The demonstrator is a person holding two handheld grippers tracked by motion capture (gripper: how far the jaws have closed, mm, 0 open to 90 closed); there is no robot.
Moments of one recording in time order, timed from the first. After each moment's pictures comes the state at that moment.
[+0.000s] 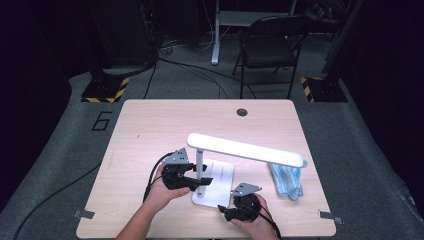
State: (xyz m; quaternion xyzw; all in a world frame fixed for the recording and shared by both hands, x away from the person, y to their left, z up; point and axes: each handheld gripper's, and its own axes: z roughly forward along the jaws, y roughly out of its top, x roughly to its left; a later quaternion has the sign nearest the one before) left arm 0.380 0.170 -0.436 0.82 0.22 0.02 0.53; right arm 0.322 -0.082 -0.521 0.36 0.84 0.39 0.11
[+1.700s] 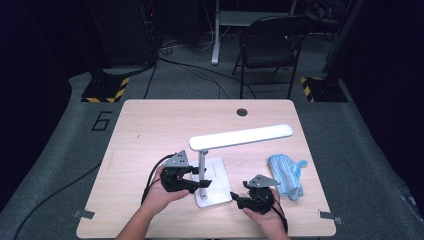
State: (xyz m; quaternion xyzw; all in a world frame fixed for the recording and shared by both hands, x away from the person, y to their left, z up) left arm 0.372 0.171 -0.431 0.84 0.21 0.02 0.51; right arm 0.336 -0.119 -0.508 0.40 0.80 0.42 0.14
